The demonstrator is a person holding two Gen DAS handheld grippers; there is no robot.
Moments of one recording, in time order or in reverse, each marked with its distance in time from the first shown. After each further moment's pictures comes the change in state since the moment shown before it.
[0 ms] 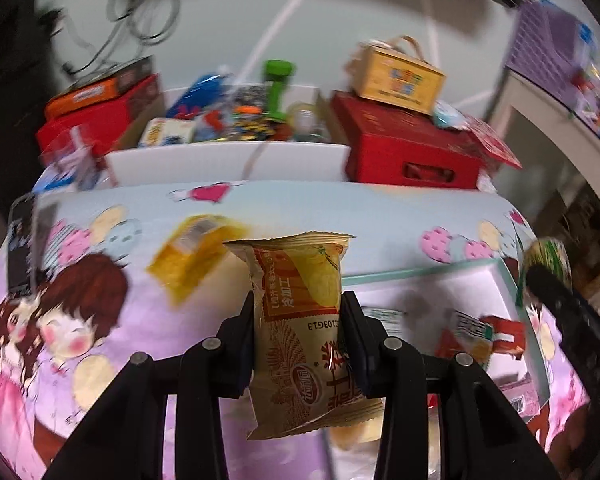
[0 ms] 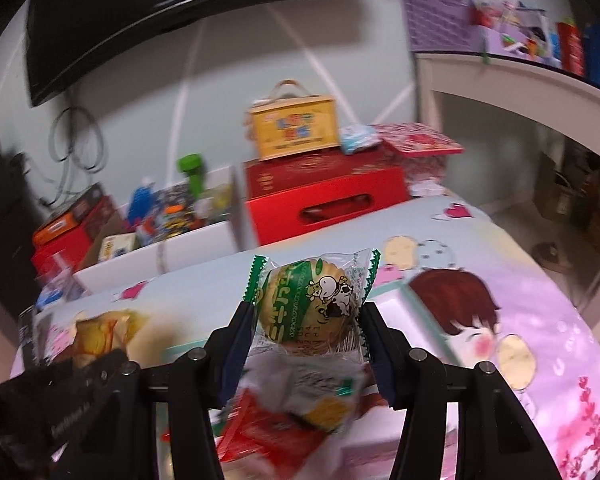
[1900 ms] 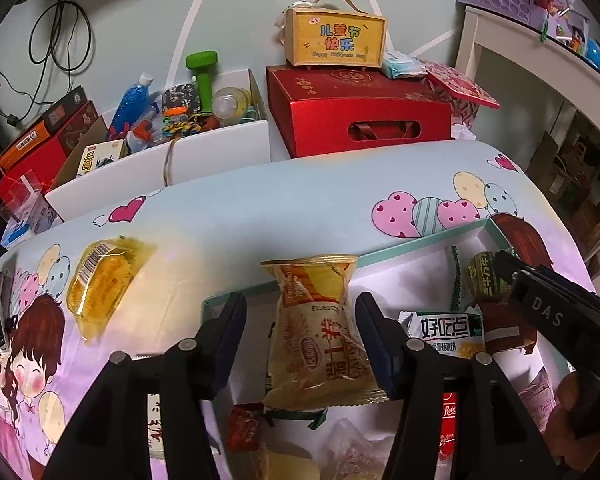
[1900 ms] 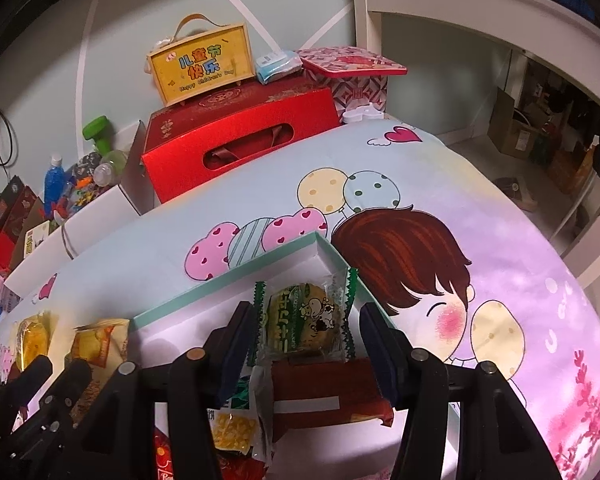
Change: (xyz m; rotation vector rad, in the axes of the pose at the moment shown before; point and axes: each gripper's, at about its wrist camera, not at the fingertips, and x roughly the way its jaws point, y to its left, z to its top) left arm 0.052 -0.070 0.001 0.138 0.049 0.016; right arm 0.080 -0.059 -0.005 0.103 0.233 -0.167
